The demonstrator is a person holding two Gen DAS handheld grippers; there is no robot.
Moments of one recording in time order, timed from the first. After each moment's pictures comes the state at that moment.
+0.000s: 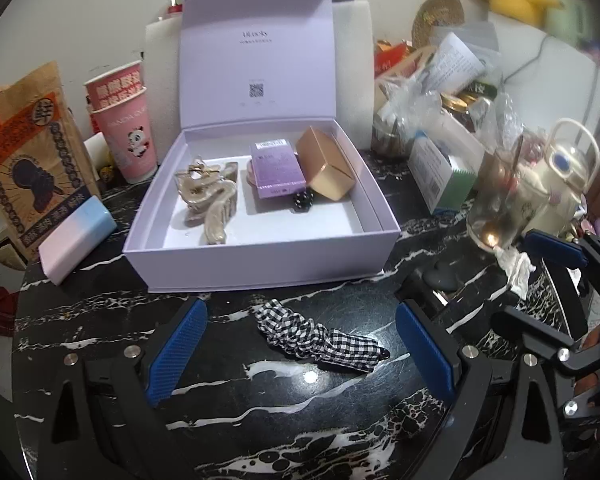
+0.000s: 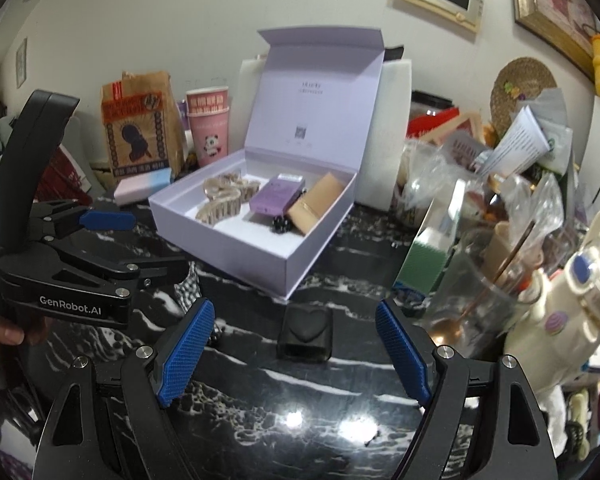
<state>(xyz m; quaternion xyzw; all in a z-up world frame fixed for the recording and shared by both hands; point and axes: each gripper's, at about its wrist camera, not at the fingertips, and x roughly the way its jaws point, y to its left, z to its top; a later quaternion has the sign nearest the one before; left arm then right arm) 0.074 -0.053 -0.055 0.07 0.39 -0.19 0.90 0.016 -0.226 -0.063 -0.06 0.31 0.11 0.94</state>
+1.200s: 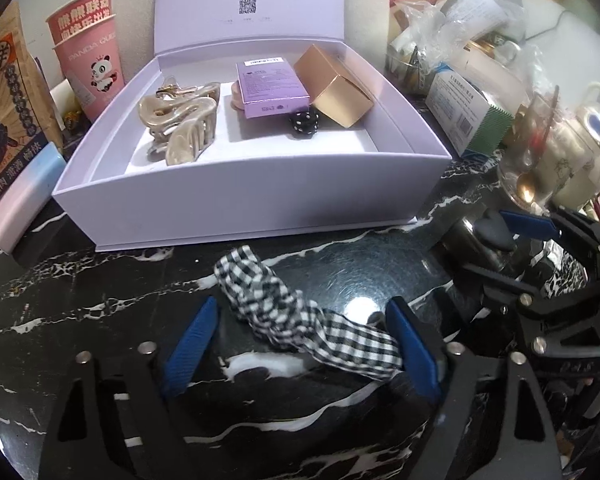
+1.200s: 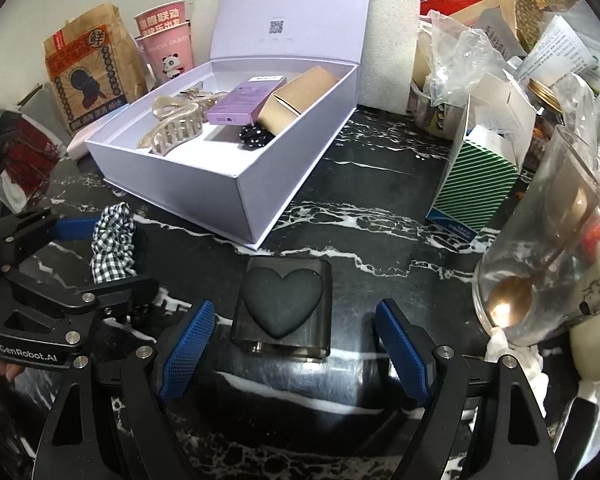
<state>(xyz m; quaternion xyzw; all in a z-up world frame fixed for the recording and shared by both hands) 0.101 -0.059 -0.119 0.08 0.46 -0.19 0.86 0.087 -0.238 -0.128 -0.02 0.43 0.10 0.90</state>
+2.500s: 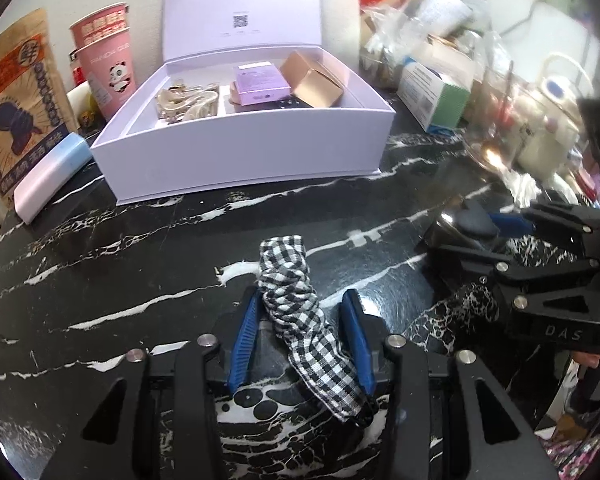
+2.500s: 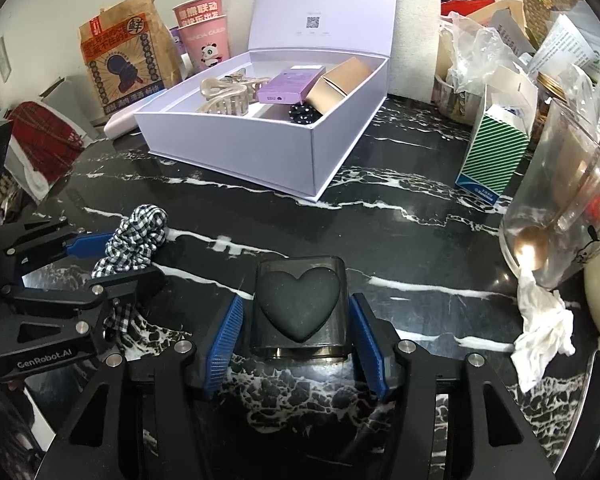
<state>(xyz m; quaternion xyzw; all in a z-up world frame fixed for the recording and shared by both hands) 0.046 -0.040 -0.118 0.08 0.43 -0.20 0.87 0.043 -0.220 -0.129 -0.03 0.43 0.13 0.89</state>
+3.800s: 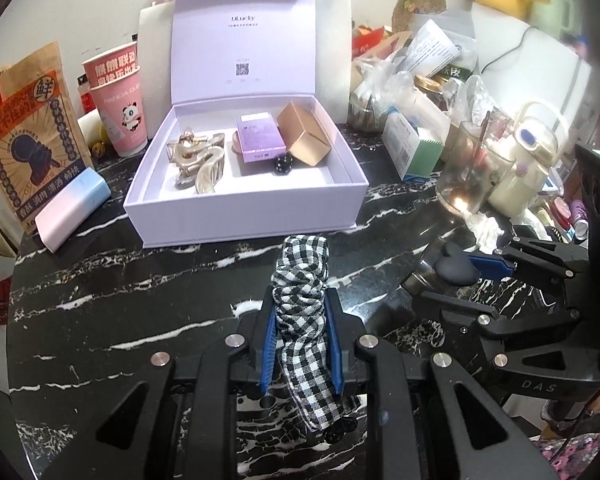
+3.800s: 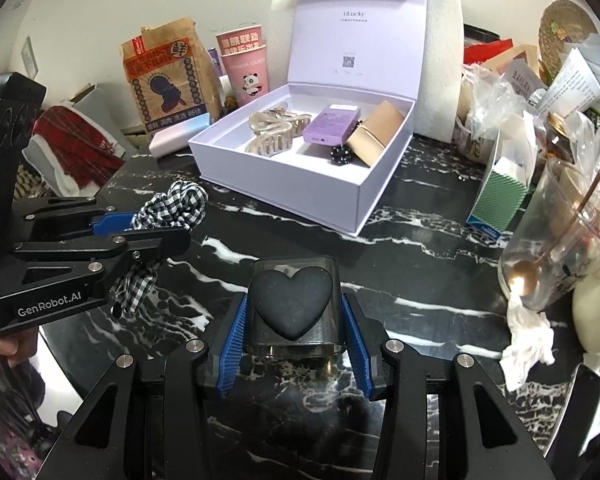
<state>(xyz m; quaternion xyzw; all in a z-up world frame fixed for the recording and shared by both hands) 0.038 -0.032 -0.052 0.06 0.42 -0.22 0.88 0.016 -0.206 -0.083 -0.02 0.40 0.17 0.90</state>
